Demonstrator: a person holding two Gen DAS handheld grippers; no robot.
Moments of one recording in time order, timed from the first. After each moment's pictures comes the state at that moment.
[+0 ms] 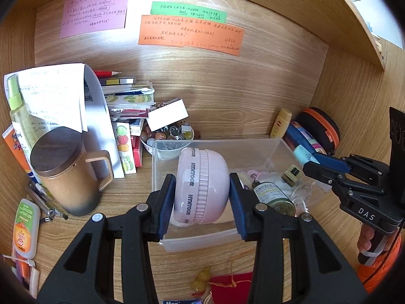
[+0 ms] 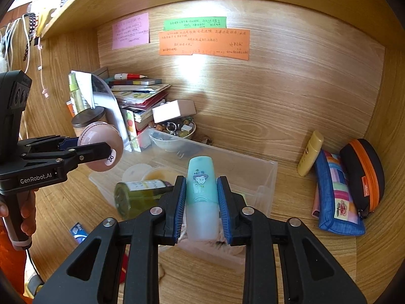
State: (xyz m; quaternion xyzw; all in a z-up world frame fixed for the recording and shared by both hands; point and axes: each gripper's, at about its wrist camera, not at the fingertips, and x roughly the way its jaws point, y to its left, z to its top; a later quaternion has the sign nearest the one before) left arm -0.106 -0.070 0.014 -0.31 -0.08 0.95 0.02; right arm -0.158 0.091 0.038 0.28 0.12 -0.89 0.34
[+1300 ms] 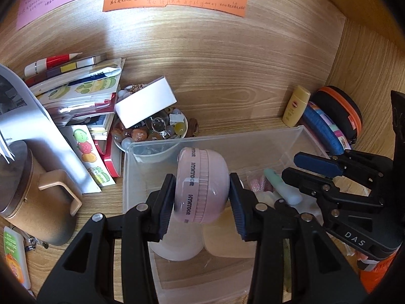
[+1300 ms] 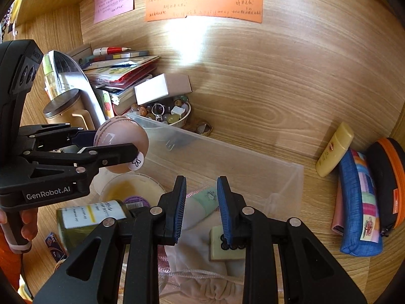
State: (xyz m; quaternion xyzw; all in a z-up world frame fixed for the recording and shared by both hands) left arm -0.191 -0.059 -0.022 -0.37 -0.05 0.93 0.03; right arm -0.217 0.050 -0.004 0.34 0.14 -0.87 0.34
